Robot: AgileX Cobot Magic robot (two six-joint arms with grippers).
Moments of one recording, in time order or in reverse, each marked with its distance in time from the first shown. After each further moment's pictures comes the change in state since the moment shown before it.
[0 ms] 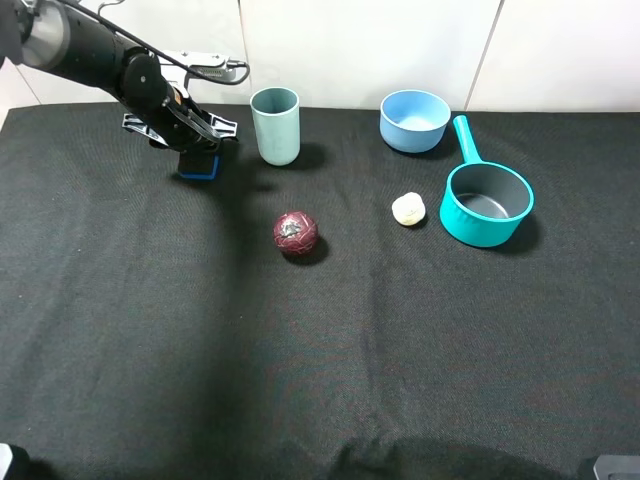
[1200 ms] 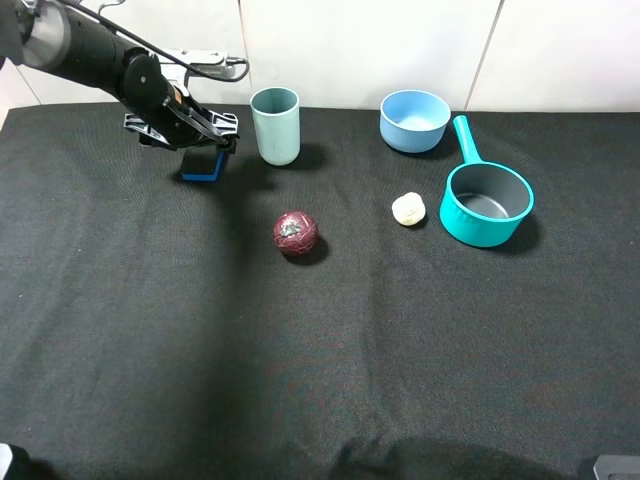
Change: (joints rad) left arm 0.000 0.000 0.000 0.000 -0.017 -0.024; right arm 0.000 0.000 0.000 0.000 0.000 0.000
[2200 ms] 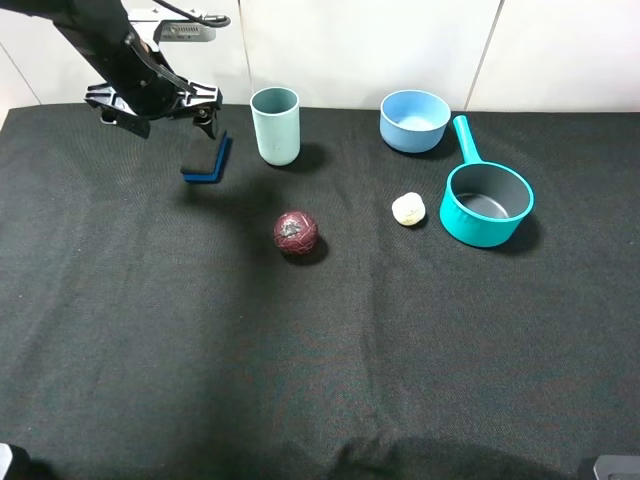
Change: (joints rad) left arm 0.000 -0.216 0.000 -0.212 0.368 0.170; right arm 0.000 0.000 0.000 0.000 0.000 0.000
